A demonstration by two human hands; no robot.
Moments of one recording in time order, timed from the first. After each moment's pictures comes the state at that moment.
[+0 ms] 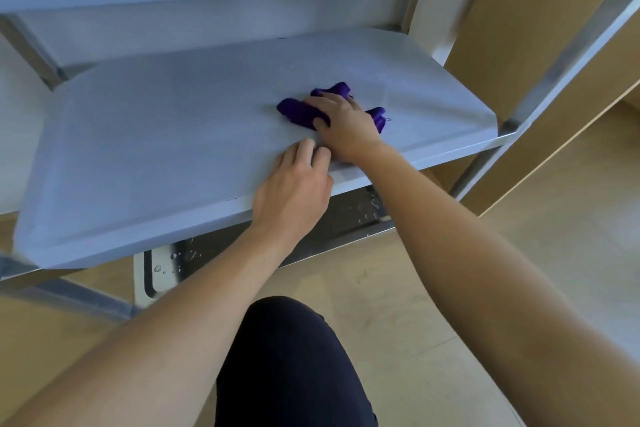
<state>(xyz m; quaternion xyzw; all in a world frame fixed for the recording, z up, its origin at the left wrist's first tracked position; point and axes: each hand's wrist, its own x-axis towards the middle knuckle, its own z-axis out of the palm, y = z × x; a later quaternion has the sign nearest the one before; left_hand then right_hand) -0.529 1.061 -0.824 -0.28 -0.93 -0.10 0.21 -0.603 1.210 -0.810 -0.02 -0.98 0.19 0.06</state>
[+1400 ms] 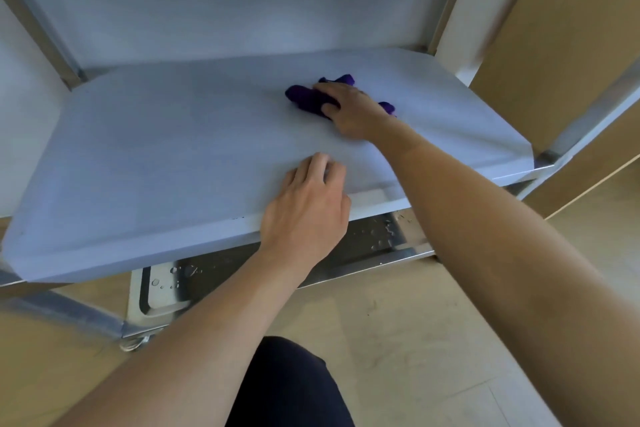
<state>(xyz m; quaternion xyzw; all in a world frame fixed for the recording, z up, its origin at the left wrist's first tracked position) -0.535 1.074 -0.822 -0.23 -0.95 -0.13 0.15 -0.686 1.233 -0.798 0.04 -0.98 0.18 0.01</state>
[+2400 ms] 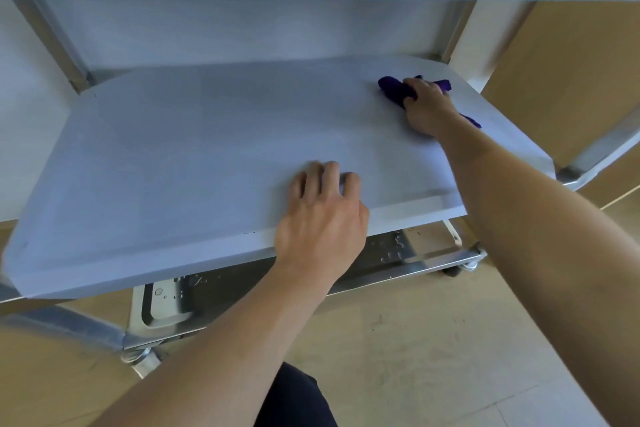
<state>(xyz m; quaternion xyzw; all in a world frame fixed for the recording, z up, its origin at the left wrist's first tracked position) -0.546 1.082 -0.822 -0.23 -0.96 -0.08 0.14 -0.710 1.336 -0.801 -0.18 -0.97 0.16 0.04</state>
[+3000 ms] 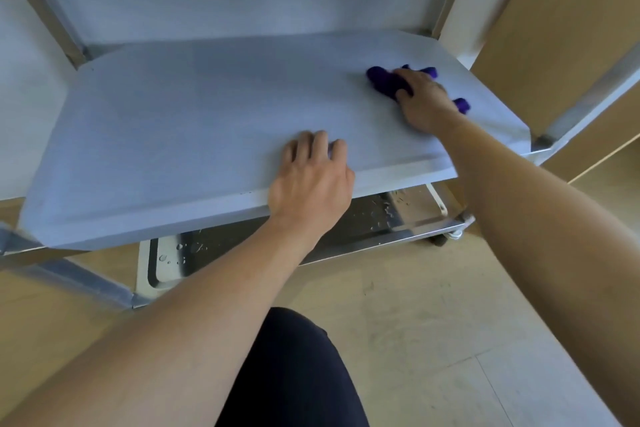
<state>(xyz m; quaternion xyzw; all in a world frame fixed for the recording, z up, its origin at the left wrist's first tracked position) -0.545 1.080 -0.819 -0.24 -0.96 -0.07 0.13 -0.645 1.321 -0.799 -0.11 -0.98 0.17 0.05</state>
